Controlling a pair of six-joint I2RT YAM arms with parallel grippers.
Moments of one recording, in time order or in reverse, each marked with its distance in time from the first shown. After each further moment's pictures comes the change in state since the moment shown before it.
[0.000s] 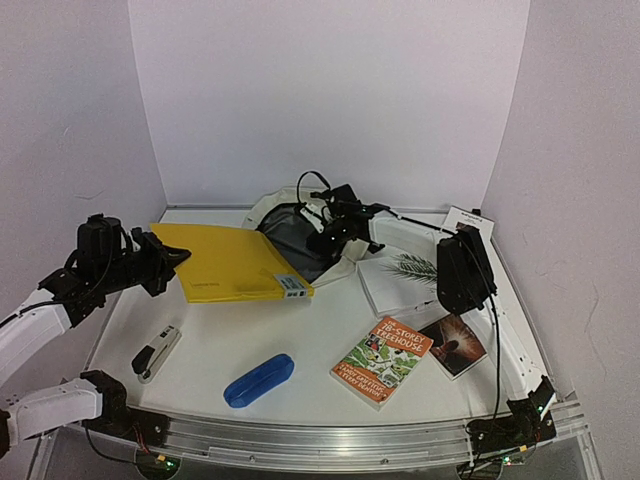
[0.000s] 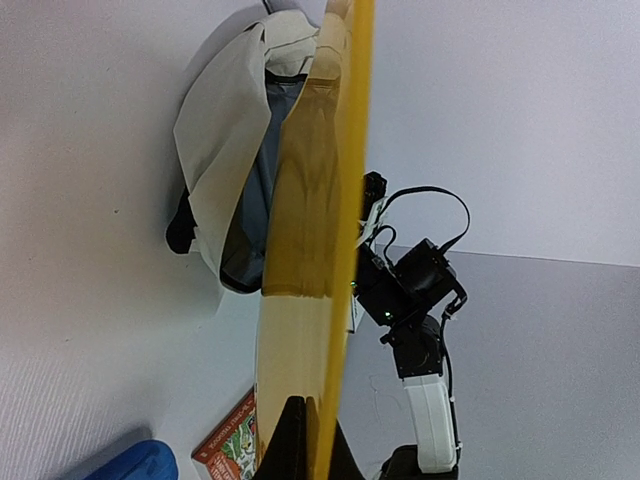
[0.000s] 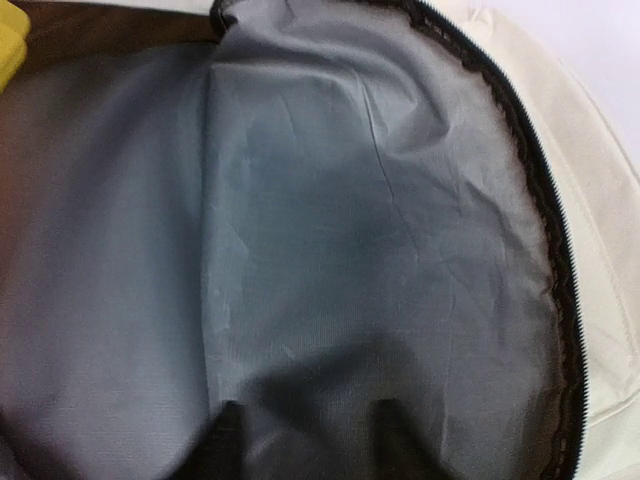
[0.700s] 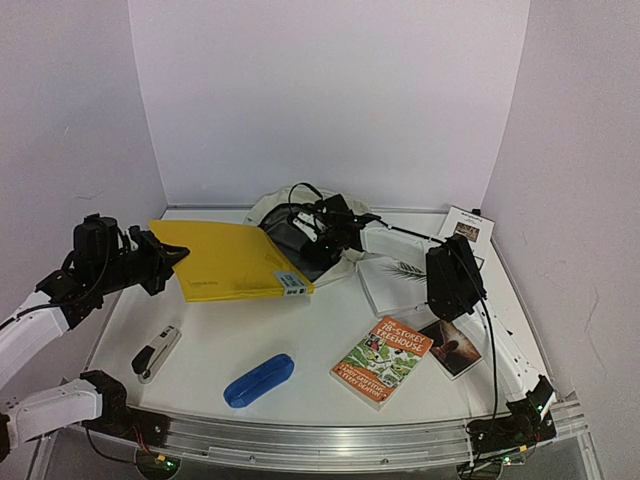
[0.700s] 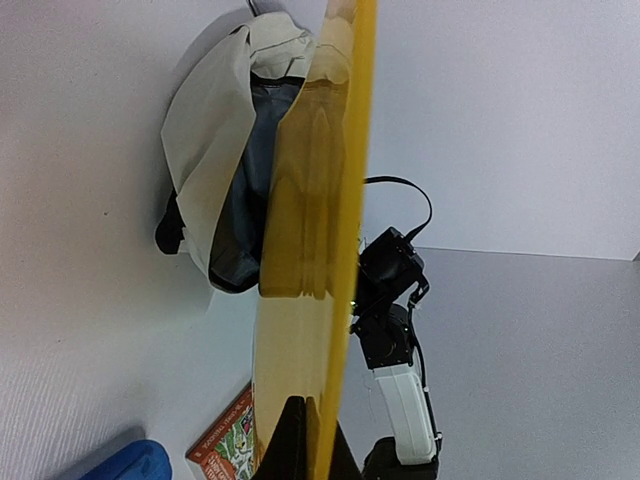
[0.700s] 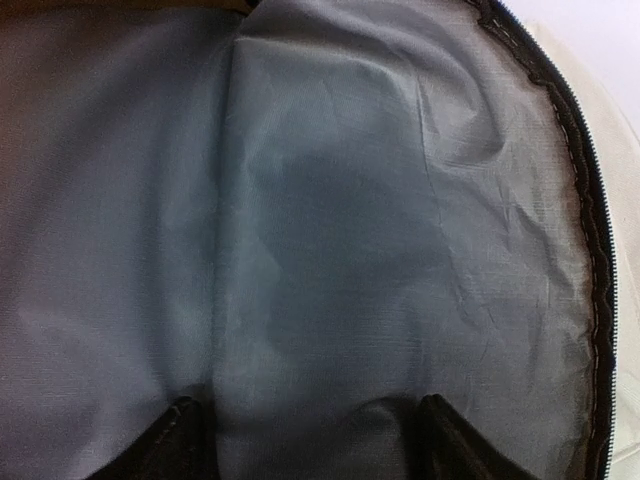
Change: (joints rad) left arm -0.003 -0.024 0.000 0.004 -0.002 0.000; right arm 0.017 0.098 0.076 0.030 0.043 -0.081
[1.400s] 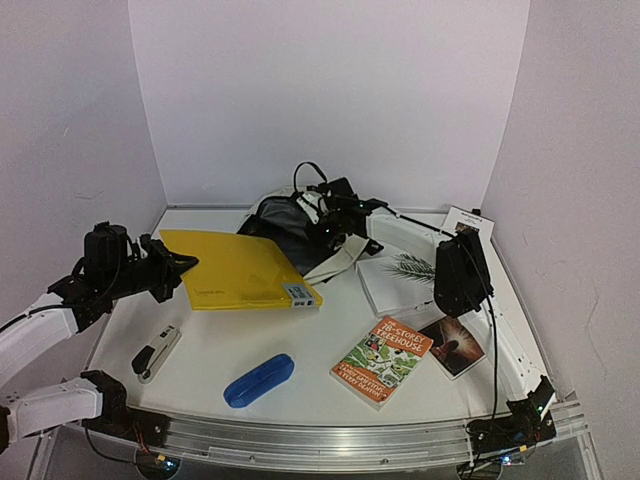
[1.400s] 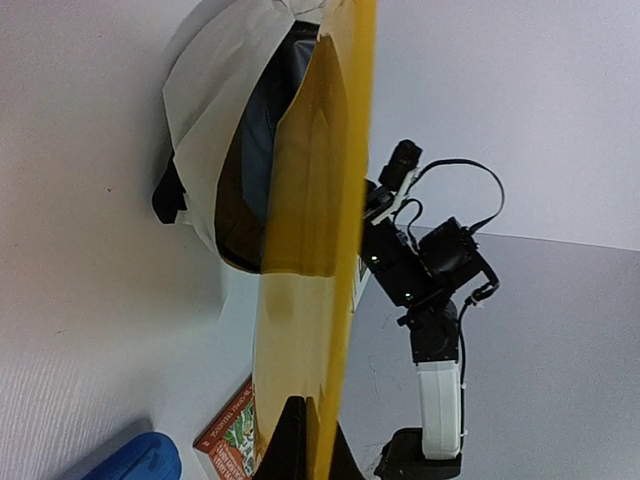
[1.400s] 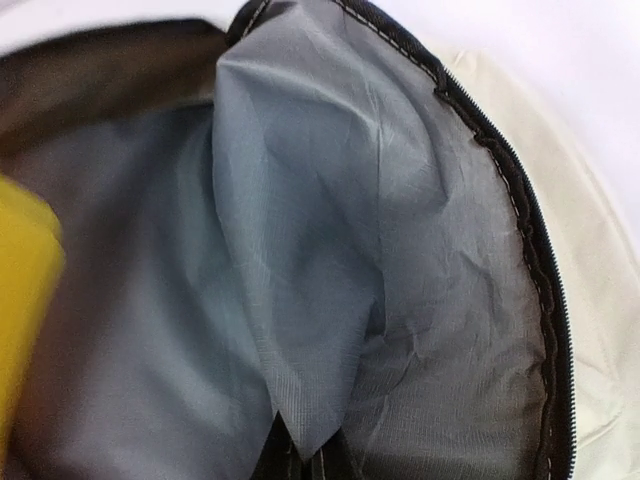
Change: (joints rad) left arm 0.000 0.051 -0.074 0.108 0.068 -0.011; right arm 0.000 -0.081 0.020 -0.029 -0.036 0.169
